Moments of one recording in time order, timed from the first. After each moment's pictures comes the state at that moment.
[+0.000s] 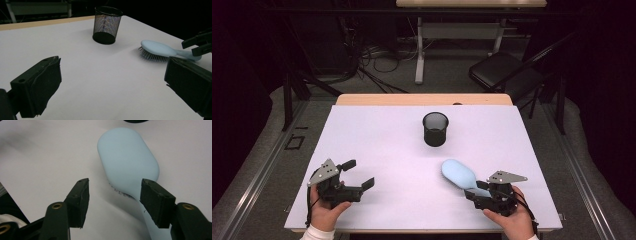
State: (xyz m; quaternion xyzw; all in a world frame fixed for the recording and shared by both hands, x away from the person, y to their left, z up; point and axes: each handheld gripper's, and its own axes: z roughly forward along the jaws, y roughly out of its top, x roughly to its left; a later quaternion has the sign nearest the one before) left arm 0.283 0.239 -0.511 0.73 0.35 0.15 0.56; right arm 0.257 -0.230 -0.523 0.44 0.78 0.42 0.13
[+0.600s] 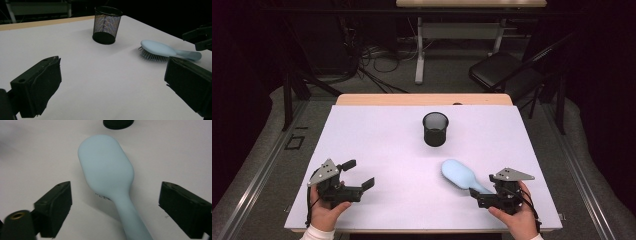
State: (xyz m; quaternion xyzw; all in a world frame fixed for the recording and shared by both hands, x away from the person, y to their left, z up) left arm 0.283 0.239 -0.511 0.73 0.35 0.15 0.56; right arm 0.260 -0.243 -0.518 0.46 0.77 0.42 0.17
